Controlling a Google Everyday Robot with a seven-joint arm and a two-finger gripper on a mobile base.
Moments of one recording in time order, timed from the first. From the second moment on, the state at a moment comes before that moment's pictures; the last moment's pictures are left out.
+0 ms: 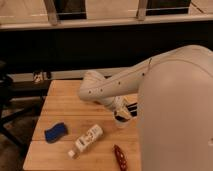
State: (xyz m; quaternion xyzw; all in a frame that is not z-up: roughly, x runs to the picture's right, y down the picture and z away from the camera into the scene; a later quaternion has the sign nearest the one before) arm 0.118 0.149 0.709 -0.32 0.35 -0.11 0.87
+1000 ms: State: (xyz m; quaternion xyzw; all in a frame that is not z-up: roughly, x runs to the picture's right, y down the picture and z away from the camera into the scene) arm 0.105 0.155 0.717 -0.32 0.34 -0.13 0.87
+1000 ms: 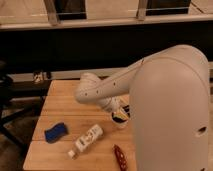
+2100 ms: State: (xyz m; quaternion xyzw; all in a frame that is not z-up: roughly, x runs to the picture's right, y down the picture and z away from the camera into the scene) arm 0.125 0.152 0.724 -0.32 0.36 -0.13 0.87
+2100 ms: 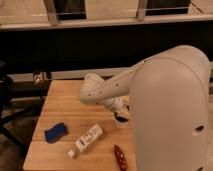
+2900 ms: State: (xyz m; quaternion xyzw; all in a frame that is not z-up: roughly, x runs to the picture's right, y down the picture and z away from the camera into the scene) arm 0.128 0.152 0.728 -0.32 0.36 -0.14 0.86
